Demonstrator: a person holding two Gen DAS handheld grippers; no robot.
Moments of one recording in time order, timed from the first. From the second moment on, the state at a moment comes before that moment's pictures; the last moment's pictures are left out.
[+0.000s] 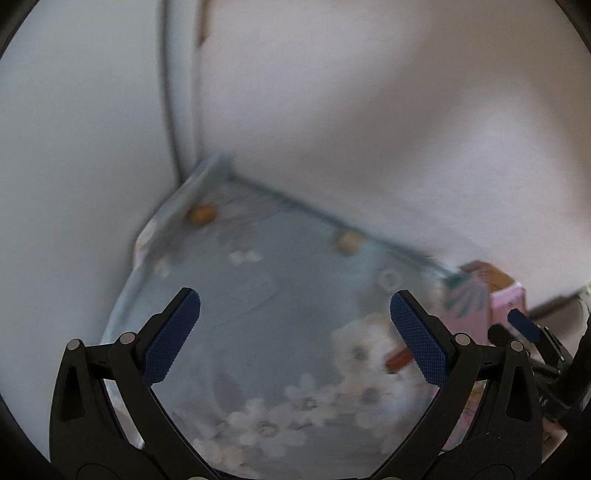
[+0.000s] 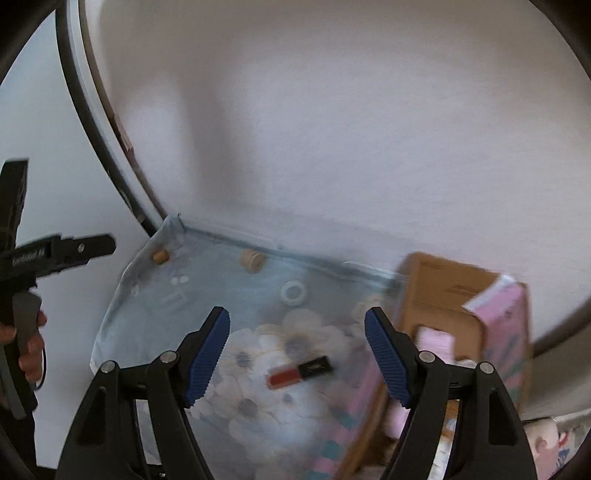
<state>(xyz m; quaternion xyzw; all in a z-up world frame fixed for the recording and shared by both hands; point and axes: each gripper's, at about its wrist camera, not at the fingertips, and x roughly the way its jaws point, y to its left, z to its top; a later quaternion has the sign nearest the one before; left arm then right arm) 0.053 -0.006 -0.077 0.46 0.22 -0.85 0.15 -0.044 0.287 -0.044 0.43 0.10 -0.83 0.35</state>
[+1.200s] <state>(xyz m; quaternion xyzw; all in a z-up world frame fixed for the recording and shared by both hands) 0.022 -0.032 -0.230 0.44 0.25 -0.81 0.30 -0.118 0.177 -0.198 0.47 0.20 -0.80 0.31</state>
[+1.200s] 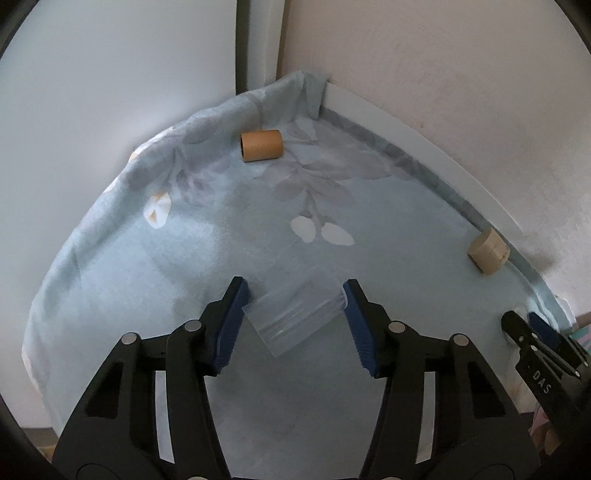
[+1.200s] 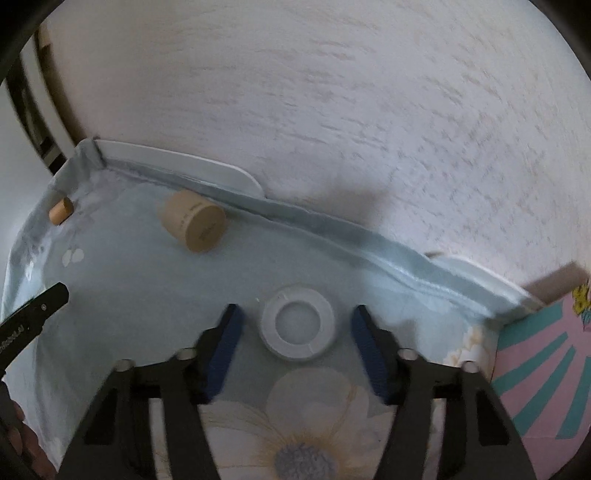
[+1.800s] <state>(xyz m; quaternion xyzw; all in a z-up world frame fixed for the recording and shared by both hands) 0.034 -0.021 -0.161 0.43 0.22 -0.85 0.21 -0.114 0.200 -0.150 0.46 0.16 -0.81 0.33</state>
